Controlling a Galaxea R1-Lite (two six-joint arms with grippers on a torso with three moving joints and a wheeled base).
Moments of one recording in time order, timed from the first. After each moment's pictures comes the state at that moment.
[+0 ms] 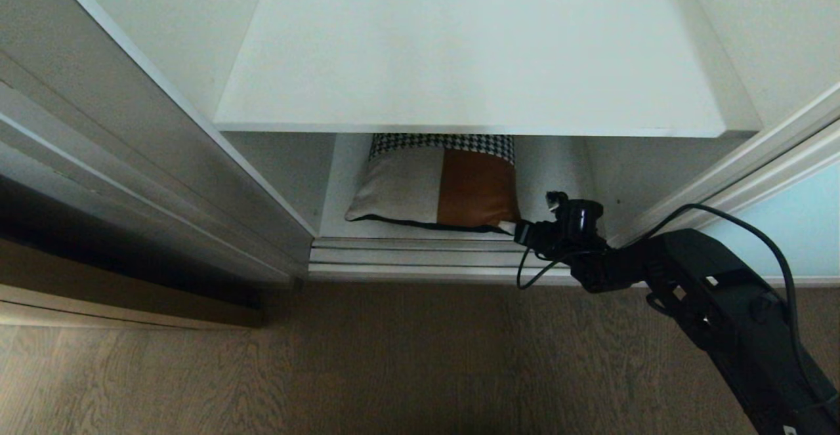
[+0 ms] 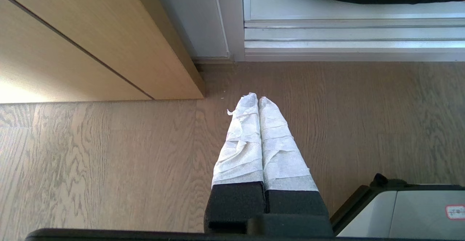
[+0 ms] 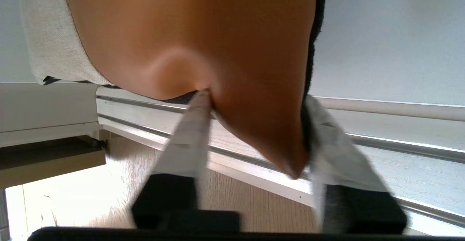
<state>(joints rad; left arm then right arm) 0.00 0.00 0.00 0.01 0.00 0.05 0.18 2.76 -1.94 -0.68 0.37 0.52</state>
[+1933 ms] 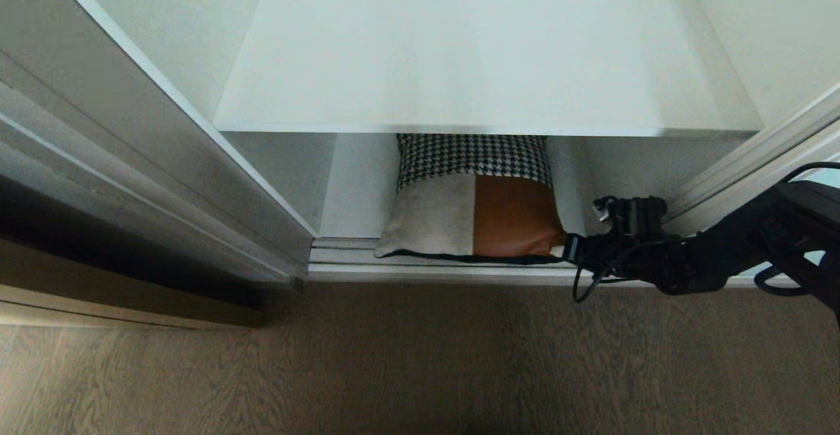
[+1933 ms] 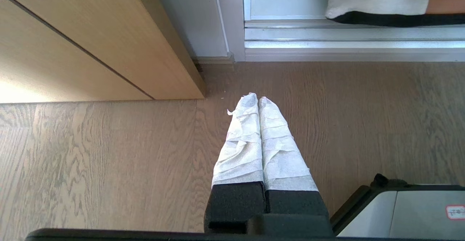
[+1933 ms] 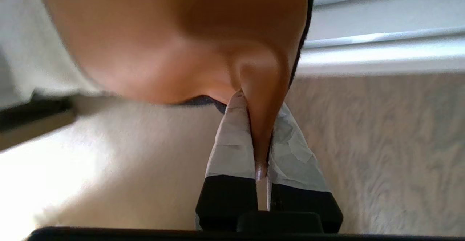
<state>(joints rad) 0.00 0.00 0.00 0.01 0.00 0.05 0.10 2.33 -1.31 -0.54 0.30 0.44</state>
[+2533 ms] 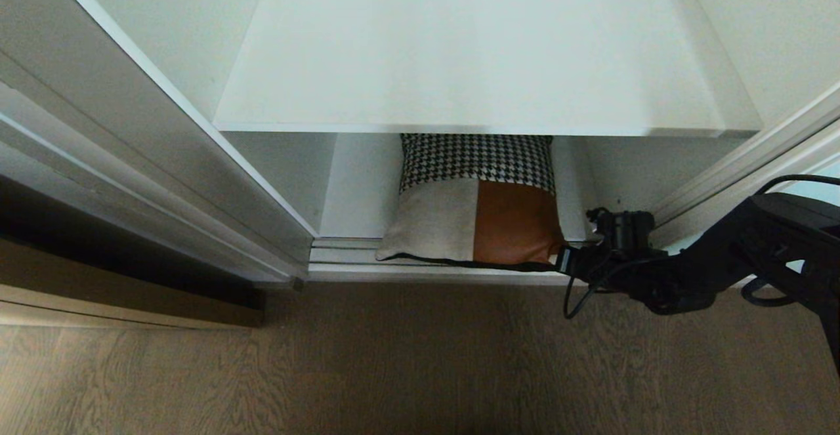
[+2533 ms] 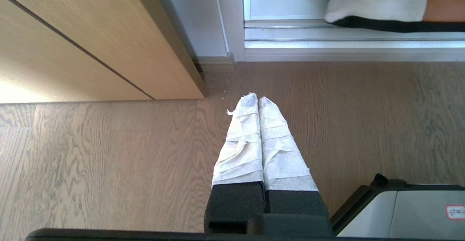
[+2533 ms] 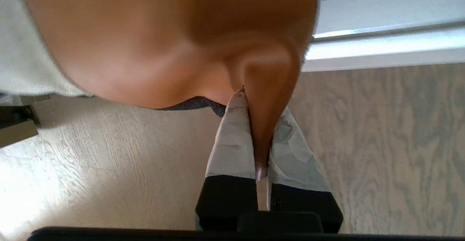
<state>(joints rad) 0.00 0.00 0.00 0.01 0.00 0.05 0.16 2.34 -1.21 -0.68 0.15 0.42</state>
